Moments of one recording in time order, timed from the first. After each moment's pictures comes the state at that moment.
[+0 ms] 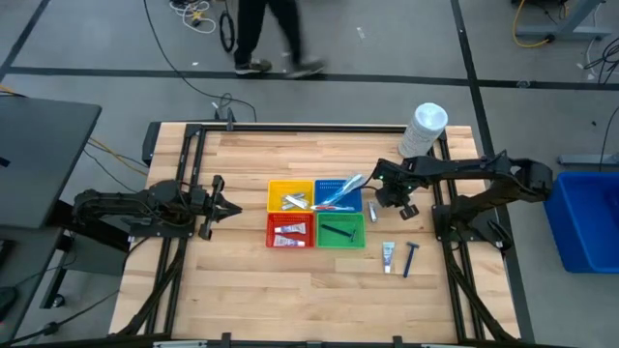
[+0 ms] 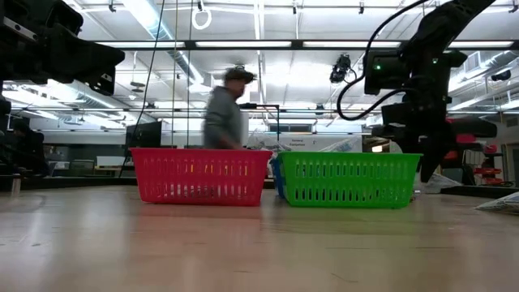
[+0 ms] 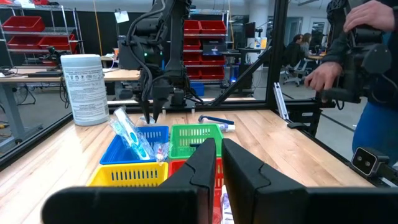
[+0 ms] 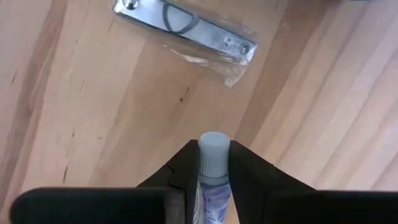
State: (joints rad) left arm -0.02 0.01 0.01 0.07 0.06 -0.02; right arm -0.34 1.33 0.68 -0.76 0.00 -0.79
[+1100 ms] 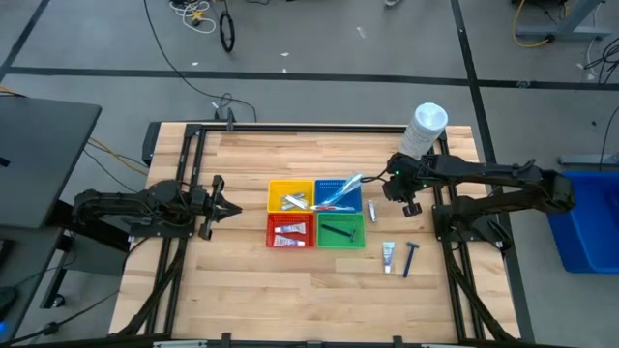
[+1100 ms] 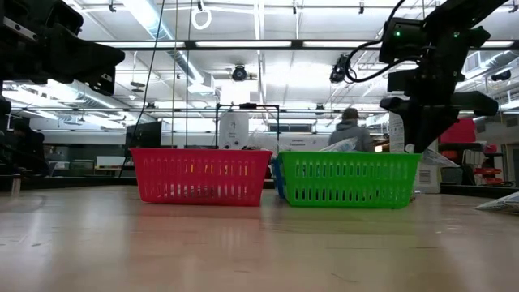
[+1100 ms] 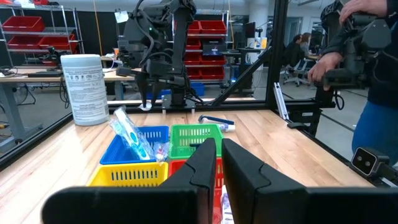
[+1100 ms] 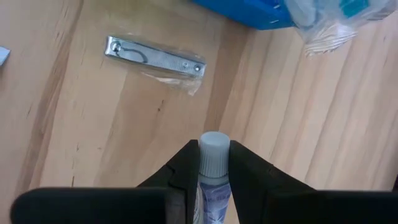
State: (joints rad) left arm -0.02 0.01 0.01 0.07 0.06 -0.02; right arm -0.34 1.09 0.68 -0.81 0.01 -0.68
